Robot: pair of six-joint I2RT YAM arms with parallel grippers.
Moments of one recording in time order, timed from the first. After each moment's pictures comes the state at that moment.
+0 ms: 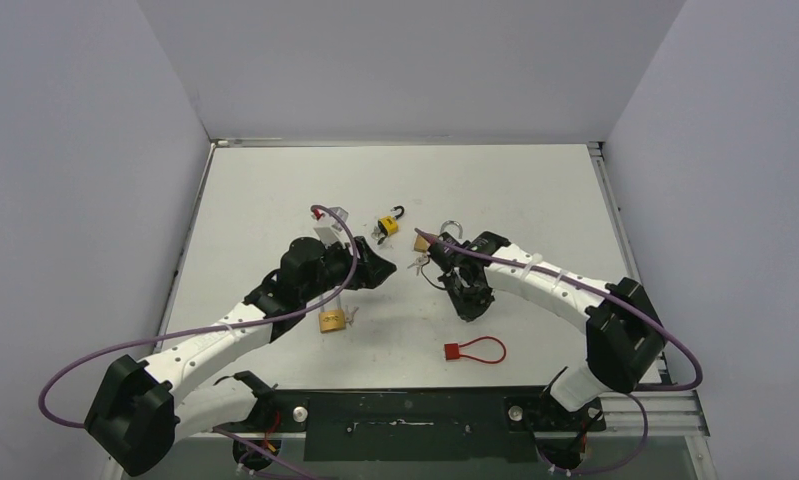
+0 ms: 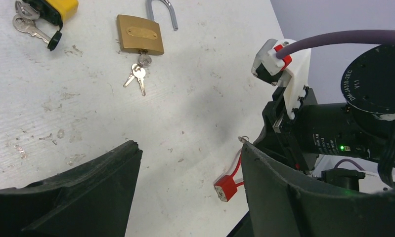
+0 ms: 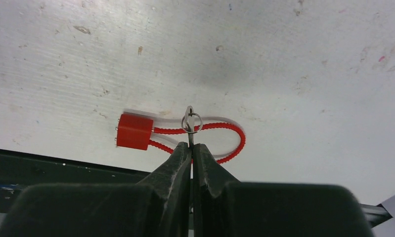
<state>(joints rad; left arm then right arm) -0.64 1.08 0.59 0.17 0.15 -0.69 0.77 1.54 1.11 -1.04 0.11 0.39</state>
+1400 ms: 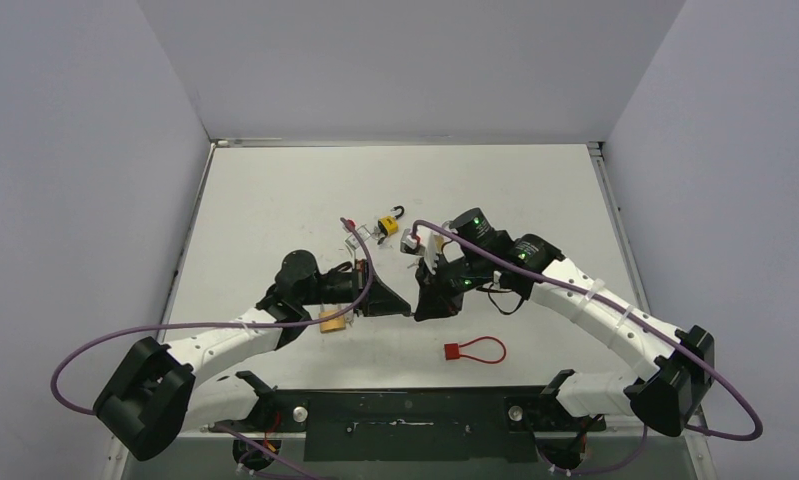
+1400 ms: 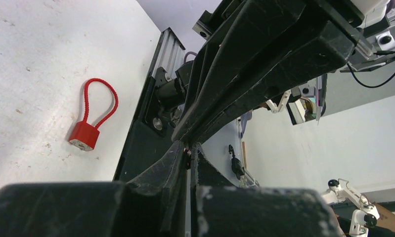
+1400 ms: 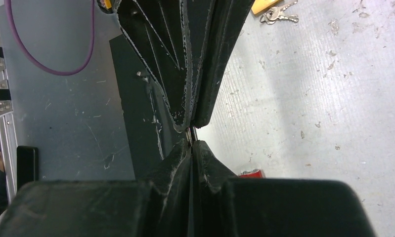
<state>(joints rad) -0.66 1.16 0.46 0.71 0.84 -1.03 0.77 1.27 1.15 -0.77 -0.69 -0.14</state>
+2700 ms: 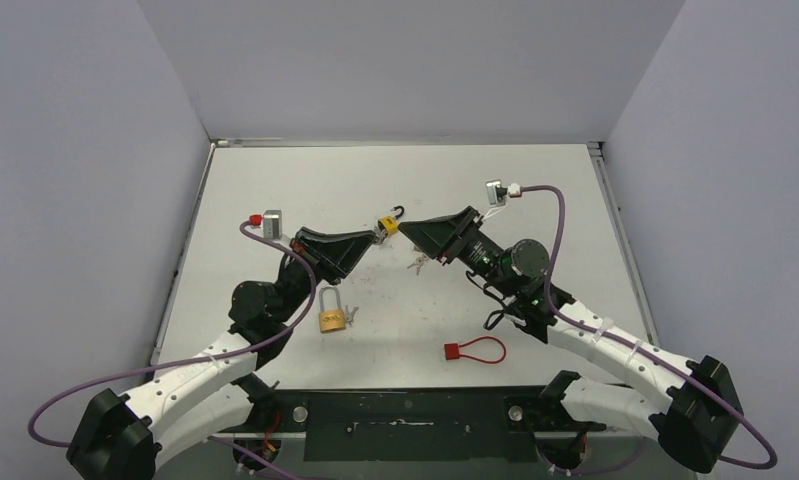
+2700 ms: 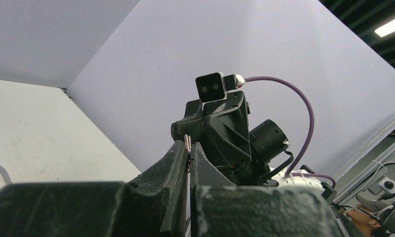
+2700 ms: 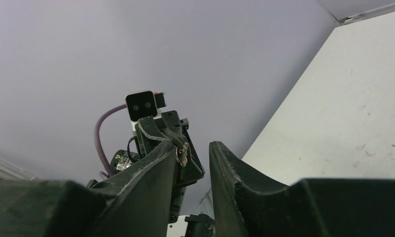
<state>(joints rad) -0.68 0.88 0.41 0.99 0.15 -0.99 0.77 1.04 0.69 0.59 -0.16 1.01</state>
